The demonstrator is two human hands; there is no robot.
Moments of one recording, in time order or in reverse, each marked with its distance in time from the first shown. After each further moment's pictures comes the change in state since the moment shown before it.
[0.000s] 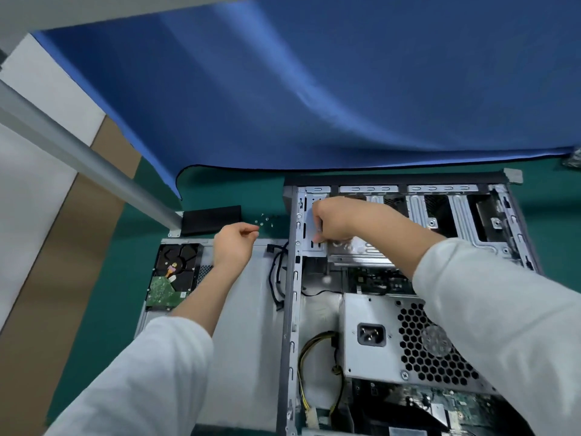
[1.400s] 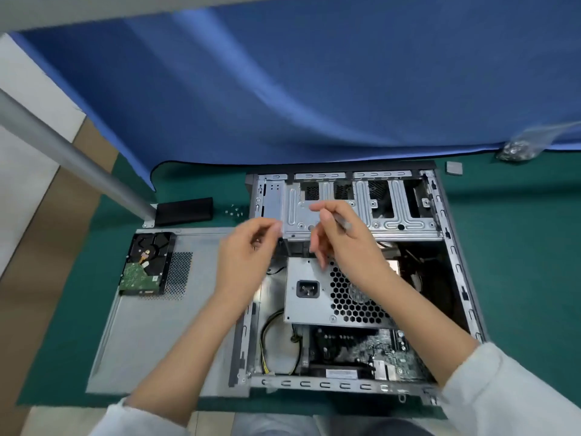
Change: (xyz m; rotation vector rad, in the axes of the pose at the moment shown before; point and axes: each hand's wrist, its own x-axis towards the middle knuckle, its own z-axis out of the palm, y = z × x) left_hand -0.159 0.087 0.003 -0.324 -0.001 0.369; right_hand -0.139 0.036 0.073 1.107 0.578 -0.384
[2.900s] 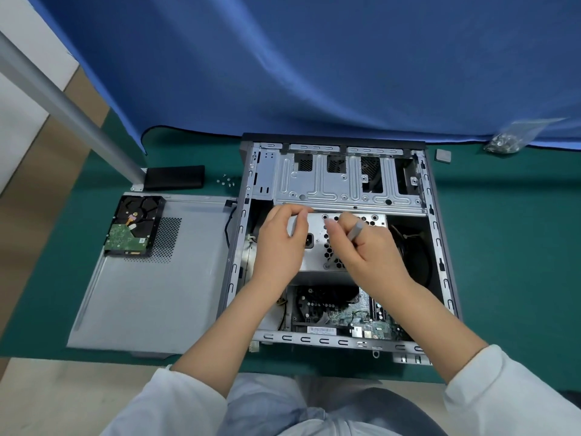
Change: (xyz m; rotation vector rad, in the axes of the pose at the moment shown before) left_hand -0.039 0.003 0.060 -0.095 -0.024 -0.043; right_hand -0.062 0.010 -0.020 -0.576 0.072 -0.362
